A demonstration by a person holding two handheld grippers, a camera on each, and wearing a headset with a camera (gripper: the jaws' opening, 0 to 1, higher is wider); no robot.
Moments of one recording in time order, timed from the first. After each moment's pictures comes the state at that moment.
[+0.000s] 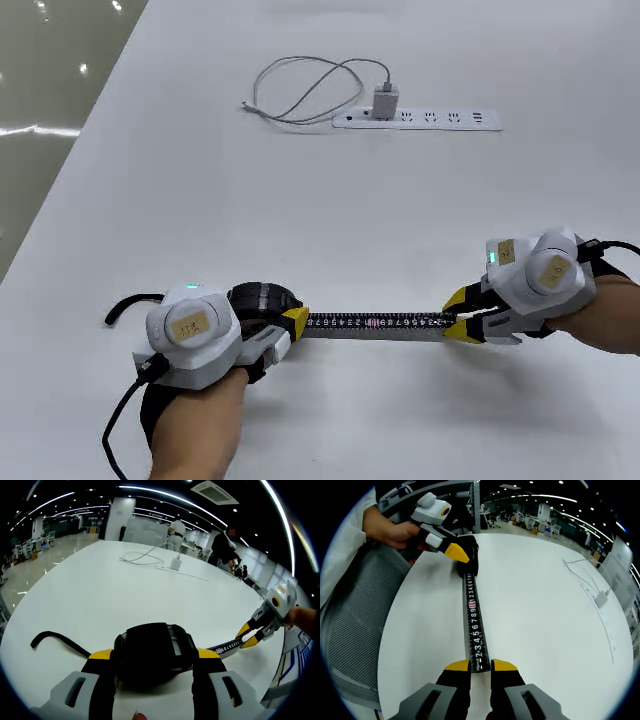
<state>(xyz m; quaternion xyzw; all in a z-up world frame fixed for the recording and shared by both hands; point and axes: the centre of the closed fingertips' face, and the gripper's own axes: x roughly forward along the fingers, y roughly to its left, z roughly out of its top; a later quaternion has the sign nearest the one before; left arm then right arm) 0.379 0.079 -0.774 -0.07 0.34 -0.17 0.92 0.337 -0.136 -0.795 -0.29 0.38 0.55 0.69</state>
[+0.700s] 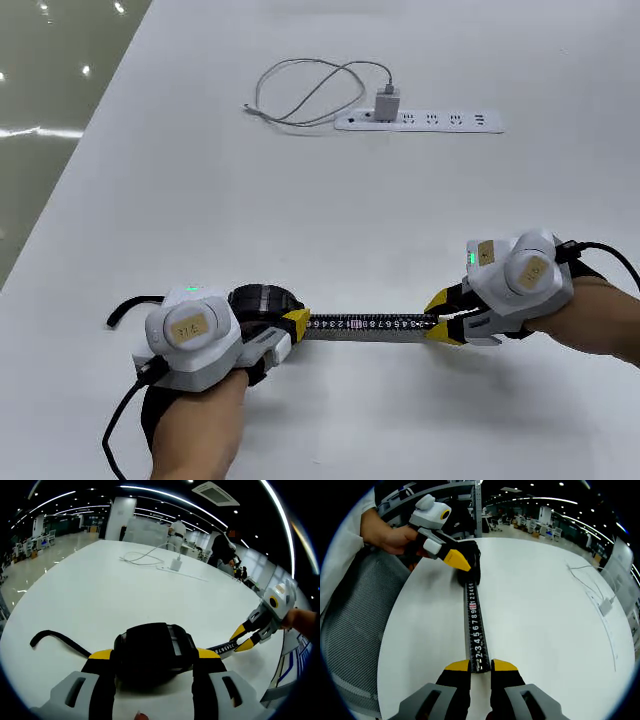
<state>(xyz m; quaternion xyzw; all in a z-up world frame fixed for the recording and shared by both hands) 0.380 0.080 -0.774 -0.08 0.34 -0.17 0.92 0.342 -0.108 -0.797 -0.28 0.37 0.56 0.69</state>
